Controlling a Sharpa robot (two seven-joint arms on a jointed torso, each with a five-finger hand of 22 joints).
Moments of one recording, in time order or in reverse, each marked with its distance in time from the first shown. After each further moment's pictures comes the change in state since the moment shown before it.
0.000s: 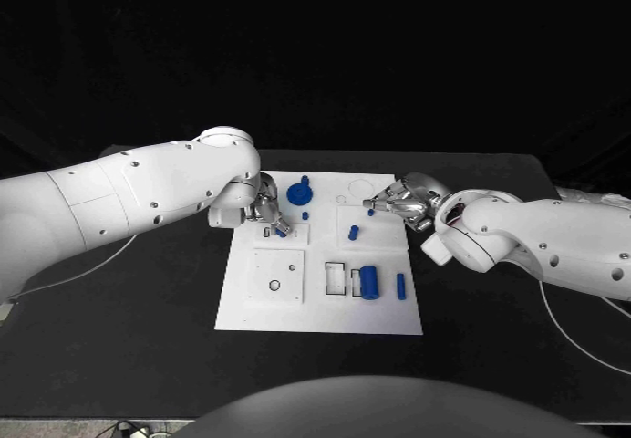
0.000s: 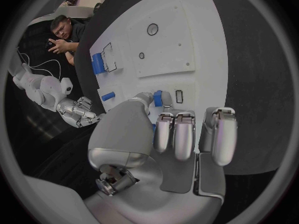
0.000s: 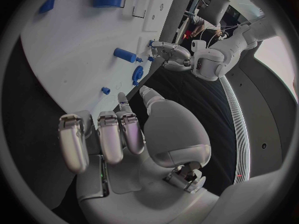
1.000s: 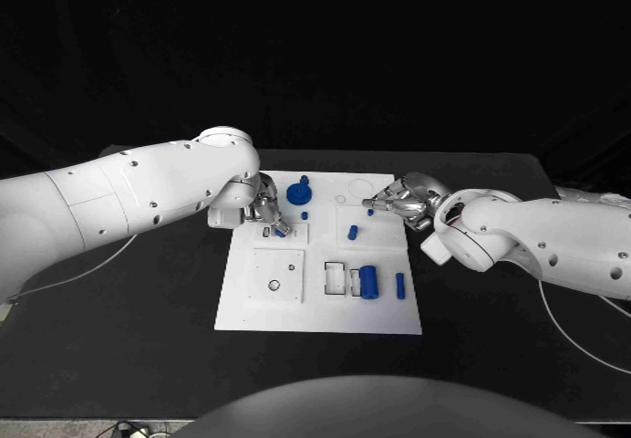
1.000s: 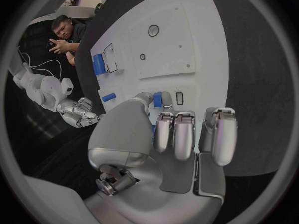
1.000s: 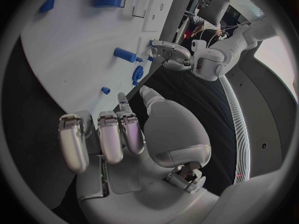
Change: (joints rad) left arm -0.001 0.001 0.000 -0.002 0.010 0.009 0.000; left_hand -0.042 0.000 -0.020 -0.003 -0.029 0.004 0.004 -0.009 0.002 -0.004 0.003 0.000 0.000 0.000 0.000 0.000 0.001 0.000 0.000 0.000 0.000 0.000; right arm 0.000 0.001 0.000 -0.001 0.000 0.000 0.000; right_hand 0.000 0.000 0.000 0.000 0.000 0.000 0.000 0.000 0.000 0.000 0.000 0.000 0.000 0.000 0.000 0.000 0.000 0.000 0.000 0.000 0.000 0.000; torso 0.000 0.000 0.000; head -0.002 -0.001
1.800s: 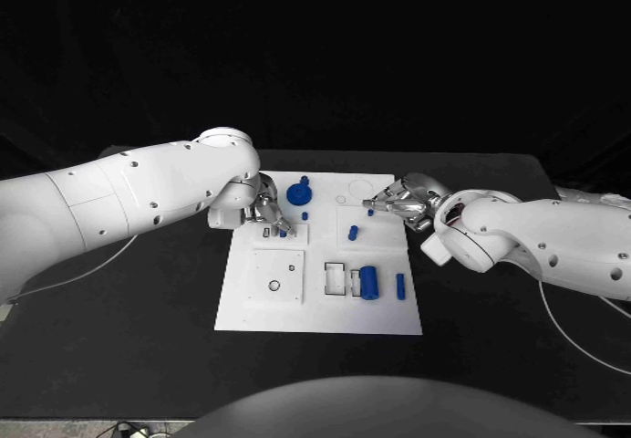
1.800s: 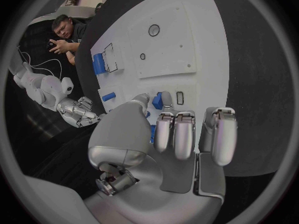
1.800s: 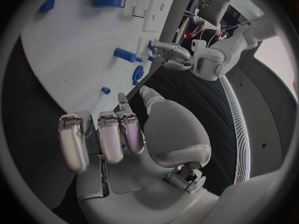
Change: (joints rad) left arm -0.001 -0.001 0.000 0.001 0.003 -0.007 0.000; left_hand -0.063 0.032 -0.062 0.000 -0.212 0.004 0.004 -0.010 0.016 0.000 0.007 0.000 0.000 -0.003 0.003 0.000 0.000 0.000 0.000 0.000 0.000 0.000; right arm 0.000 0.000 0.000 -0.001 0.000 0.000 0.000; right_hand 0.000 0.000 0.000 0.000 0.000 0.000 0.000 0.000 0.000 0.000 0.000 0.000 0.000 0.000 0.000 0.000 0.001 0.000 0.000 0.000 0.000 0.001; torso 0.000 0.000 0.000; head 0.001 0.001
